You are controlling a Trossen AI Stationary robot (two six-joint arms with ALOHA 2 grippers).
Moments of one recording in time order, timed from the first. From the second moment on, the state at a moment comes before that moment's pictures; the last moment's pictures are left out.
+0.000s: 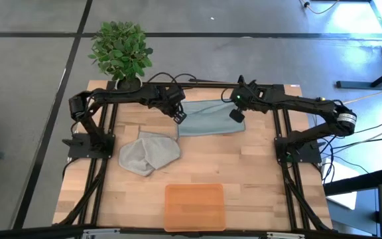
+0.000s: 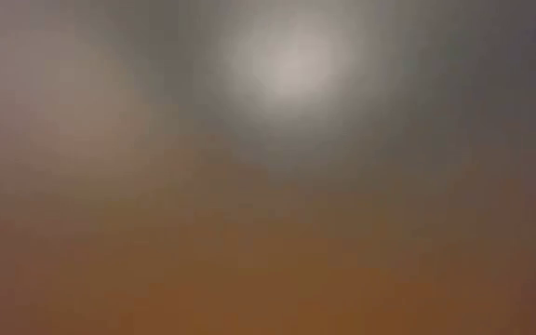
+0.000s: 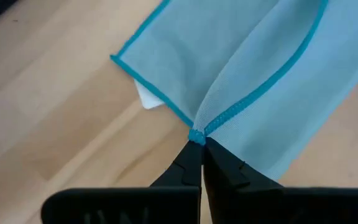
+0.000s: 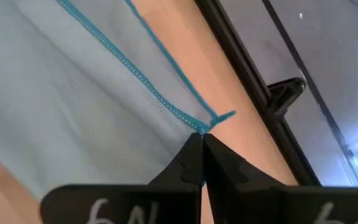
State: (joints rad) left arm 0.40 1.69 1.25 -0.72 -0.11 -0.46; right arm -0.45 1.35 0.96 -0.69 0.41 -0.04
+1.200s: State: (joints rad) left arm 0.47 1.70 1.25 -0.58 -0.14 -0.41; right arm -0.56 1.41 0.96 -0.56 0.39 -0.08
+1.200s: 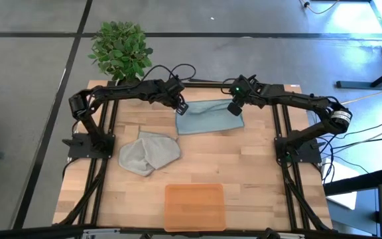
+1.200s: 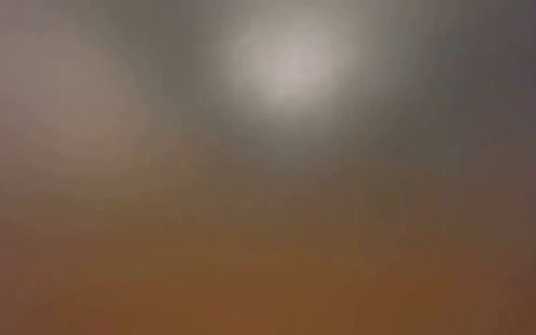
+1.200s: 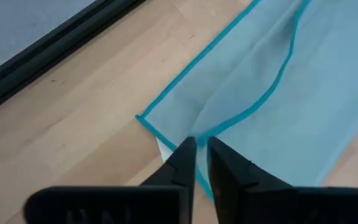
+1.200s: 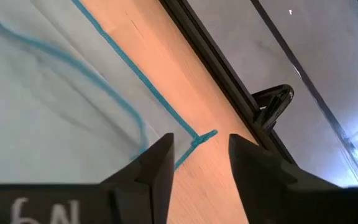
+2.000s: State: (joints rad) left arm 0.40 1.70 1.25 -0.60 -0.06 -0.41; right arm -0.56 1.49 0.96 -0.54 -0.20 -0.06
